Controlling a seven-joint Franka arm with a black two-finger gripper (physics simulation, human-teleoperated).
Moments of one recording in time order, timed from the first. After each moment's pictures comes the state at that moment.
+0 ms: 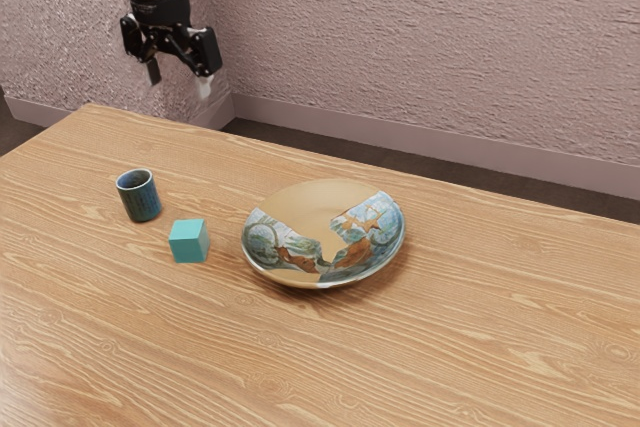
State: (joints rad) arm -0.22 0.03 0.18 -1.44 0.08 1.50 -0.06
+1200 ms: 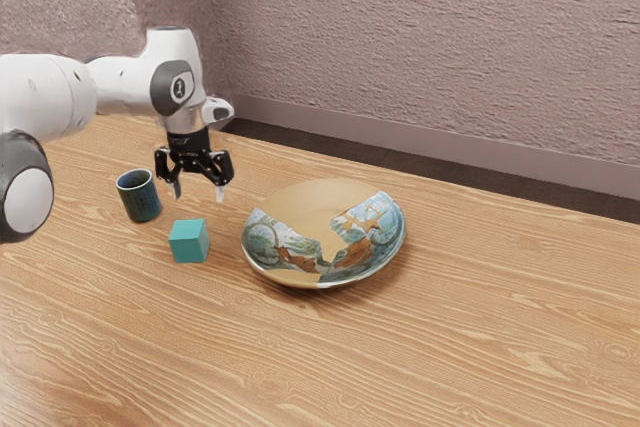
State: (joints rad) arm 0.07 0.57 0.16 -1.44 -0.10 1.85 -0.03
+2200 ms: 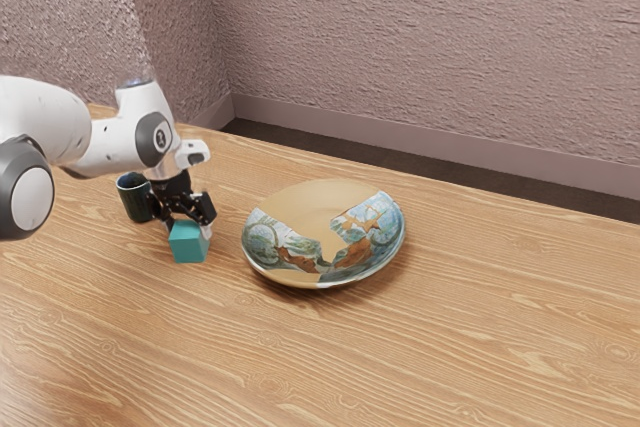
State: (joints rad) arm 0.10 0.59 0.21 -1.66 -0.27 2.13 0.35
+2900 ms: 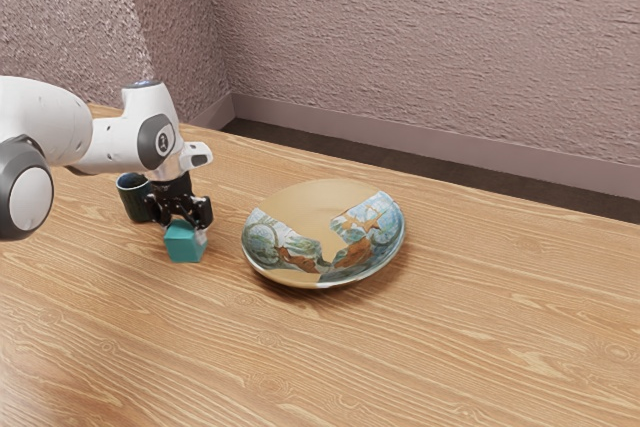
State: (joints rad) arm 0.10 0.58 0.20 -1.67 -0.19 2.13 0.19
